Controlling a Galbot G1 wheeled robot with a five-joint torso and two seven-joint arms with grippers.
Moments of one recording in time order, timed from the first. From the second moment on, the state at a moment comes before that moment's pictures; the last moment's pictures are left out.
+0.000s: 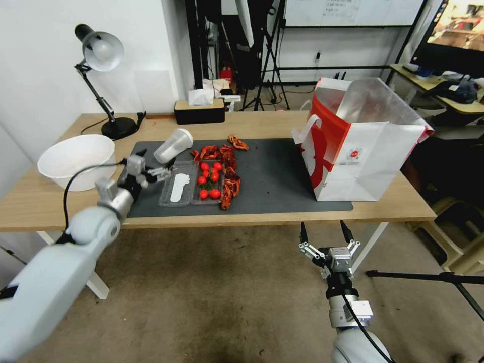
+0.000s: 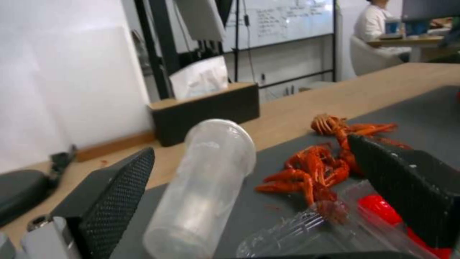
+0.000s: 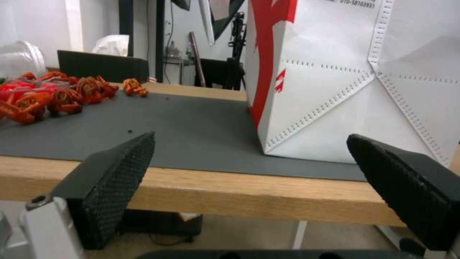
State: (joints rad) left arm 0.73 -0.81 -0.13 -1.48 -0.73 -0.02 0.16; right arm -1.57 1.18 0.26 1.97 0.05 0.30 0.41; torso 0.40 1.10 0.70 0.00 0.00
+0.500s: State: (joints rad) left arm 0.42 -0.88 0.14 -1.14 -0.76 -0.04 0.28; right arm -1.57 1.18 0.27 1.97 0.05 0.30 0.42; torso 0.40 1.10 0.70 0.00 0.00
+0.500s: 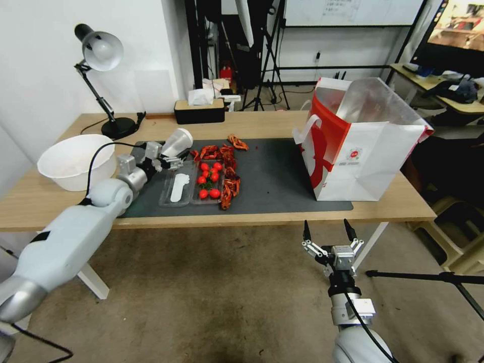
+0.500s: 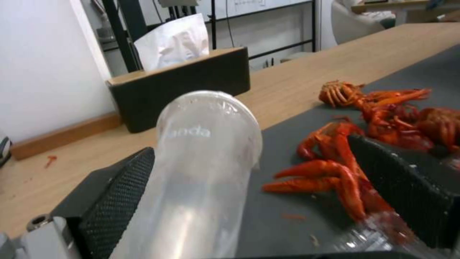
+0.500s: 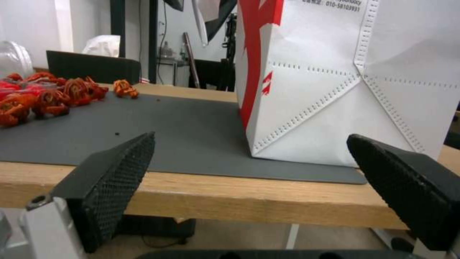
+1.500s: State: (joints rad) left arm 0.24 -0.85 0.26 -0.95 -0.64 0.08 0.51; right arm -1.57 1.18 0.28 1.97 0.05 0.30 0.42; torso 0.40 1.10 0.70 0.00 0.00
